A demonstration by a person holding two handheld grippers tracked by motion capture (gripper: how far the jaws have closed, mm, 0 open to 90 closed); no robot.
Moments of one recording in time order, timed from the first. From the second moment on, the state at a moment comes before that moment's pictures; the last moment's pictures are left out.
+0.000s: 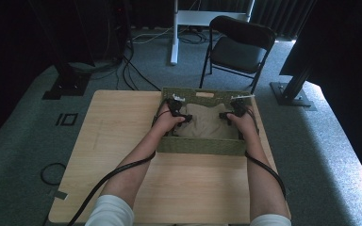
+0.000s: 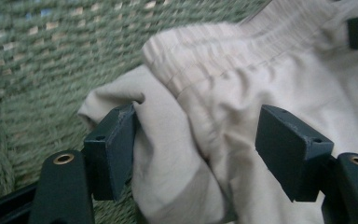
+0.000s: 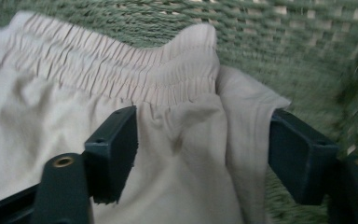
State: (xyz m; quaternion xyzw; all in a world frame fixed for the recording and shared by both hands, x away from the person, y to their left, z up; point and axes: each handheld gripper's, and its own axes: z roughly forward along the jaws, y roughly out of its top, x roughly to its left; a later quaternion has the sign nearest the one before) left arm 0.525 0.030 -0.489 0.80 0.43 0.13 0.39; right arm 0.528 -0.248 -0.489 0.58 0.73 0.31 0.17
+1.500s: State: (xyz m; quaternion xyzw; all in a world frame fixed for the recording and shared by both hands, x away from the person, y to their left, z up) left arm 0.458 0.047 -0.410 0.78 0.36 0.13 0.50; right arm 0.466 -0.243 -0.418 0.46 0.75 0.42 0.22
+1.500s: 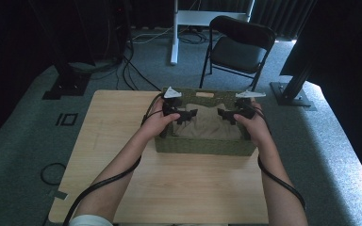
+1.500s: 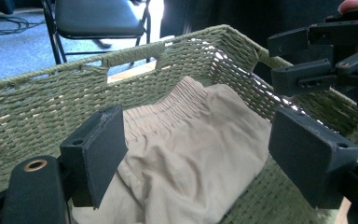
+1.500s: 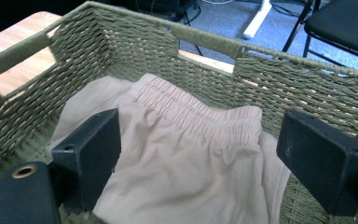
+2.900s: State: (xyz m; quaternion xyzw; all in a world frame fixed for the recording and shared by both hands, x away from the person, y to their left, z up) left arm 0.353 0.069 -0.437 0.80 0.29 0.16 0.50; right arm 0.345 -0.240 -0.449 0.38 0.76 0.49 0.20
